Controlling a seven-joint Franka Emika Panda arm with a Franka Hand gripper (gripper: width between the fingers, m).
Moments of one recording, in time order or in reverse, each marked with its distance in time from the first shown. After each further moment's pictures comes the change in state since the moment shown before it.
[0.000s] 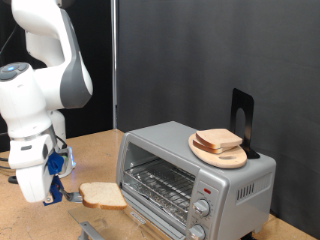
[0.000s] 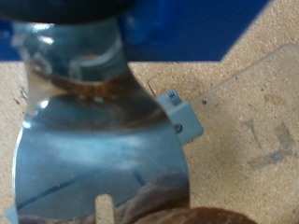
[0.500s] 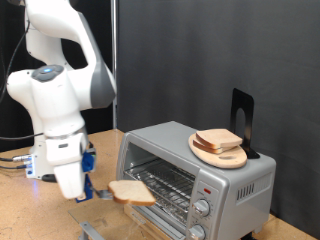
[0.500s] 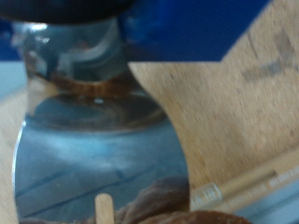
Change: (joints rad) arm 0.071 -0.011 0.110 -0.053 0.064 0.110 0.079
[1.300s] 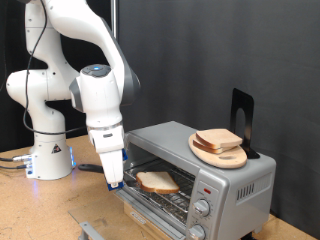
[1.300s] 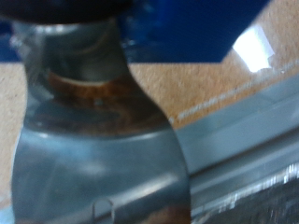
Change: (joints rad) arm 0.062 -0.065 0.115 -0.132 -0.115 0.106 0.163
